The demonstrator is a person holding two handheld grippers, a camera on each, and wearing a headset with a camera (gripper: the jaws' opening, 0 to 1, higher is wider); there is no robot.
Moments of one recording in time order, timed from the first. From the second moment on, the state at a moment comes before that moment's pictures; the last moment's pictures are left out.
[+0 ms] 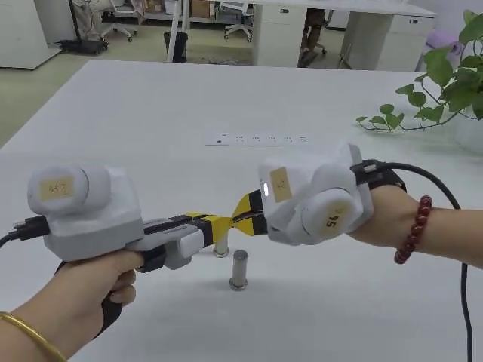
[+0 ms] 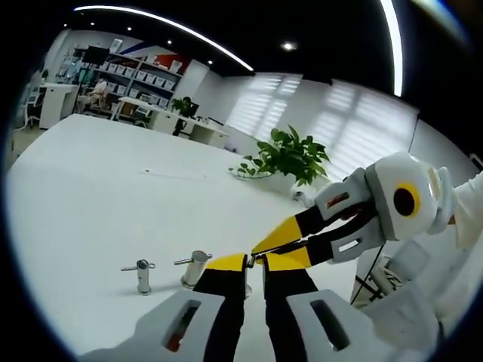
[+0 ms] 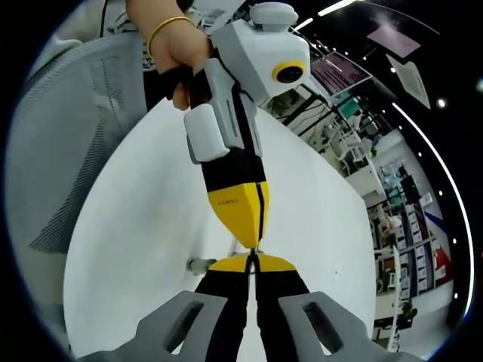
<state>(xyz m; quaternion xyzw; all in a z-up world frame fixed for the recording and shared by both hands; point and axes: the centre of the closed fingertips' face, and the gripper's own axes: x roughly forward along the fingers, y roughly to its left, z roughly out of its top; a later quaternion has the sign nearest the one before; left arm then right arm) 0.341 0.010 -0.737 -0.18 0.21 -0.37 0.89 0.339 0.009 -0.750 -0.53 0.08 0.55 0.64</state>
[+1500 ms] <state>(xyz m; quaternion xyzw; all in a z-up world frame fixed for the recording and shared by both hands) 0.326 0.019 -0.738 -0.07 0.17 -0.42 0.89 0.329 0.005 -0.742 -0.24 0.19 0.61 0.73</state>
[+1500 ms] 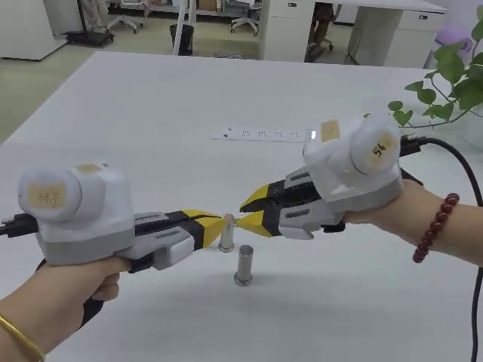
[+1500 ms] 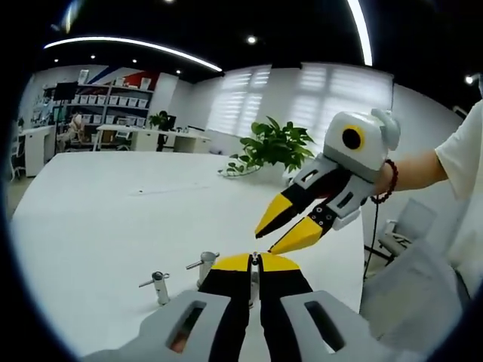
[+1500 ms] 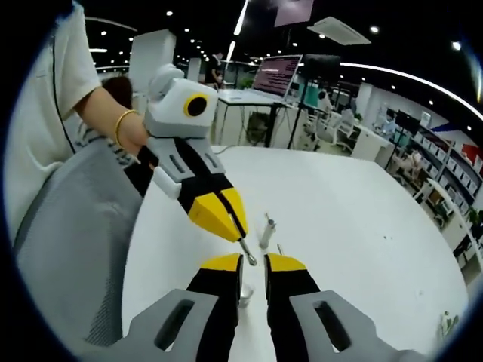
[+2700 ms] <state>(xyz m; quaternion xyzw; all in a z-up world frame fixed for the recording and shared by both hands) 0.286 -0.005 -0.720 -0.10 0.14 -0.55 0.82 0.278 -0.006 -0.734 -0.07 0.23 0.71 0.66</state>
